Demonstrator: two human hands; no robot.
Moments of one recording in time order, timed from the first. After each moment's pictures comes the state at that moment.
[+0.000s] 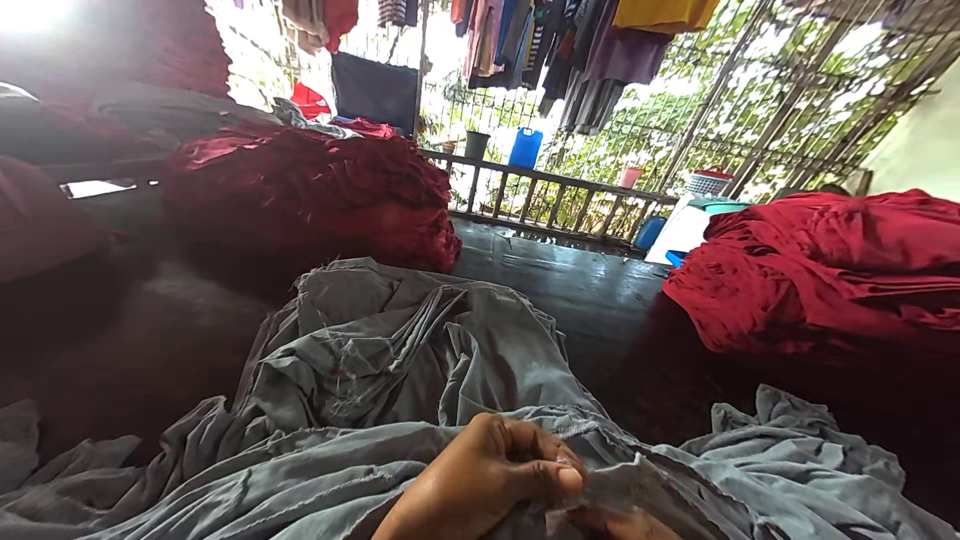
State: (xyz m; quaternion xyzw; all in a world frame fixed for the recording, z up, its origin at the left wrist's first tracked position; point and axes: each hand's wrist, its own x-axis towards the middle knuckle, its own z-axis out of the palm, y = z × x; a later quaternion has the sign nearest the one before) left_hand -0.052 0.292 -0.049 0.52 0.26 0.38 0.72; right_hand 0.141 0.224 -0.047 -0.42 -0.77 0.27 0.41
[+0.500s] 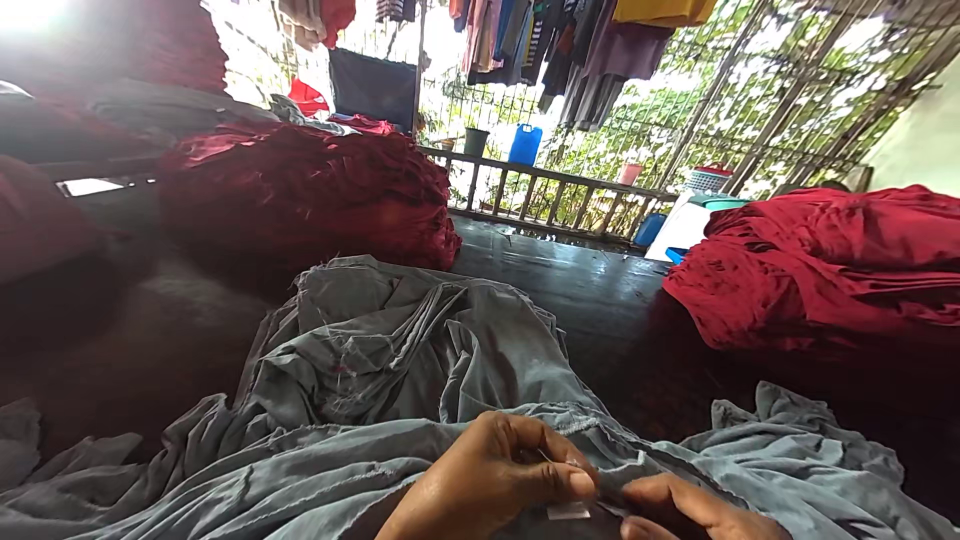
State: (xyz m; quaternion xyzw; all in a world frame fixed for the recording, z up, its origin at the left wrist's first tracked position) left_hand -0.052 0.290 -0.046 0.54 0.24 0.39 0.71; right_hand 0.161 0.234 0.000 -0.55 -0.72 0.33 0.26
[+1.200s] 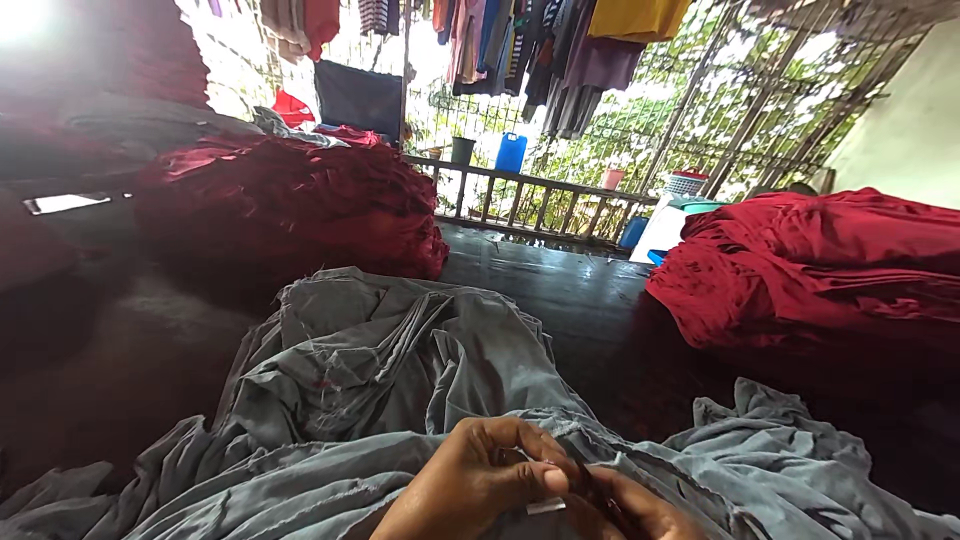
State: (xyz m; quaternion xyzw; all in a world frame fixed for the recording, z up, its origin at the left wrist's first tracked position) left_hand -0.048 0.291 -0.053 0.53 0.19 0.44 0.70; right_hand 0.126 0.231 -0.019 -0.55 -0.59 0.41 0.43
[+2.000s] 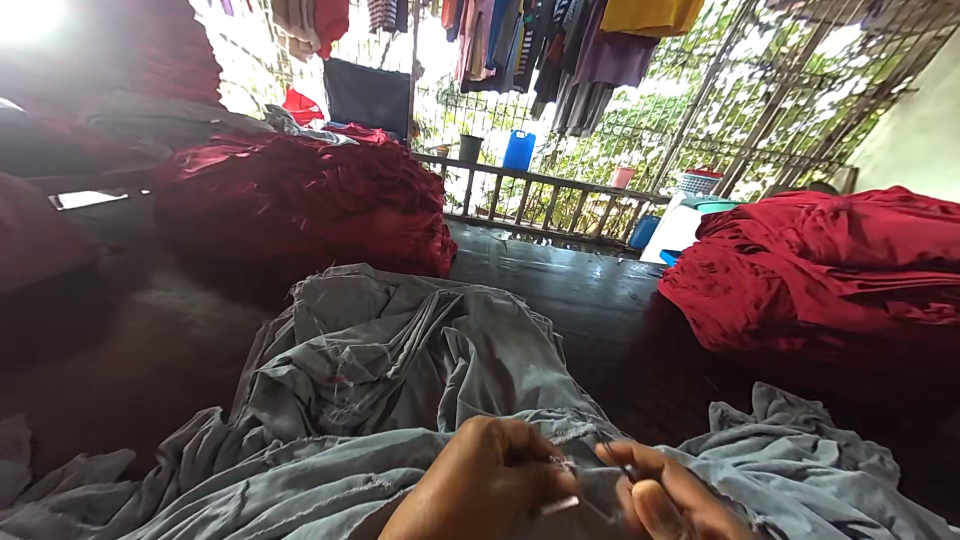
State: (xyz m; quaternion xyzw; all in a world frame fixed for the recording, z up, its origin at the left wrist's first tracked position) left_hand -0.057 0.290 -0.039 0.62 0.33 0.36 0.61; right_hand 0.140 0.236 -0.014 -0.52 -0.66 0.37 0.41
